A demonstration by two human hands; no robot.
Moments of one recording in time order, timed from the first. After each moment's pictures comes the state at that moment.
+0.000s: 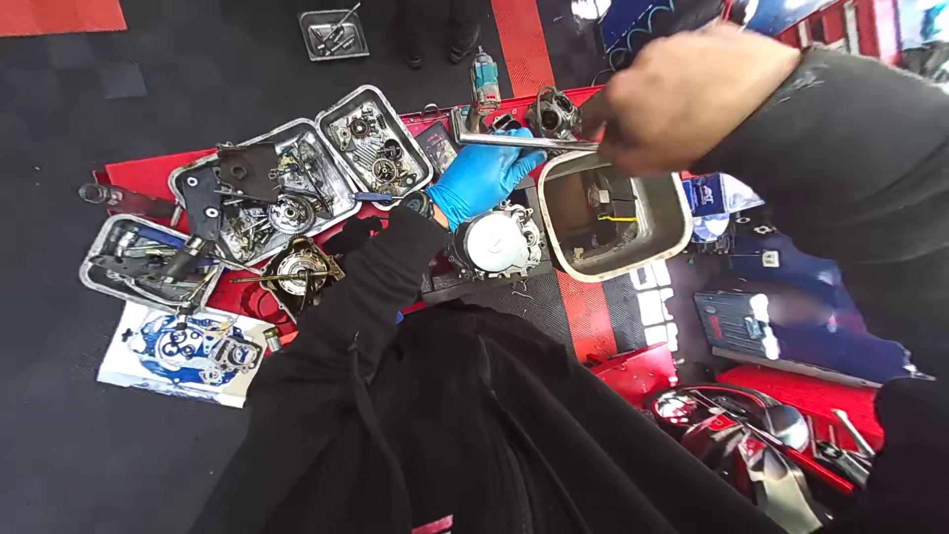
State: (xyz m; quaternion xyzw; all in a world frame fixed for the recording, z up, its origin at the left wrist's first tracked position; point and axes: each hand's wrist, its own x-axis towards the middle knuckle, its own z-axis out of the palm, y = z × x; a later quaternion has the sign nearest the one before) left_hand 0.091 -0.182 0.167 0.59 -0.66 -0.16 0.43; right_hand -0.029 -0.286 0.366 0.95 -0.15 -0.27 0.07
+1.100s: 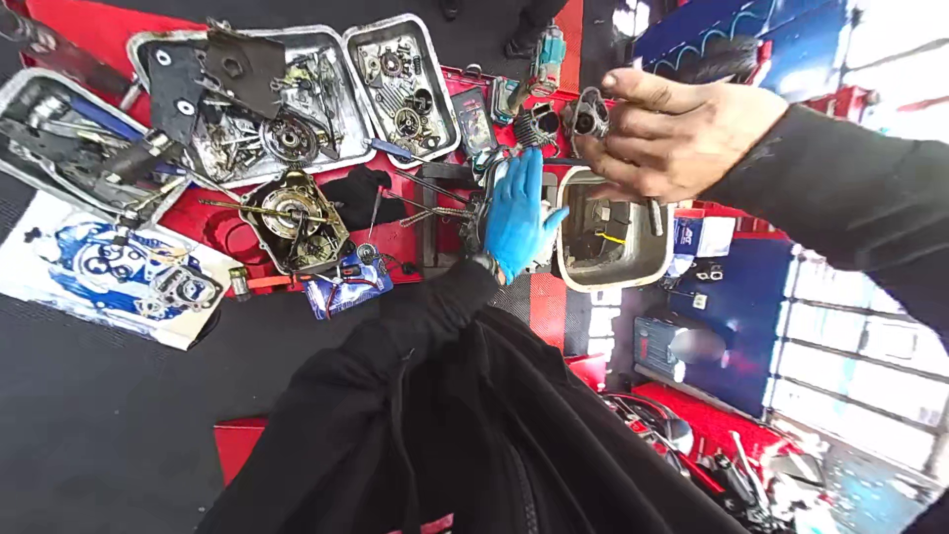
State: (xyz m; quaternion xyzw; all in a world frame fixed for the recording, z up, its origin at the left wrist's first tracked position) left_hand 0.004 -0.132 0.099 0.79 -0.38 -0.17 0.46; right_hand 0.003 -0.306 0.289 0.89 0.42 -0.11 0.12
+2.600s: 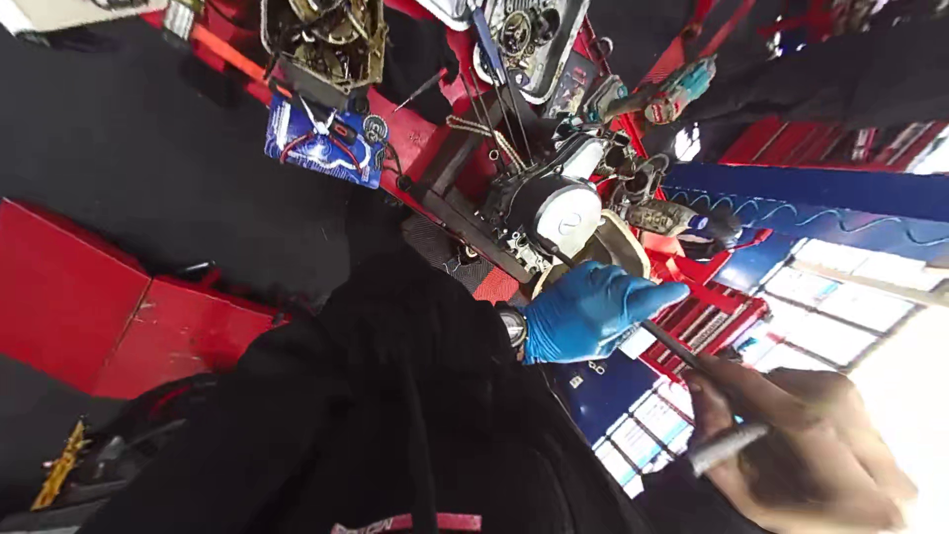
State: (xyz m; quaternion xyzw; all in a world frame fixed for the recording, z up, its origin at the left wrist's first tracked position) left_hand -0.118 -0.082 0.149 0.64 -0.28 0.02 0.72; right_hand -0.174 -0.192 0.325 0.99 0.09 0.03 -0.08
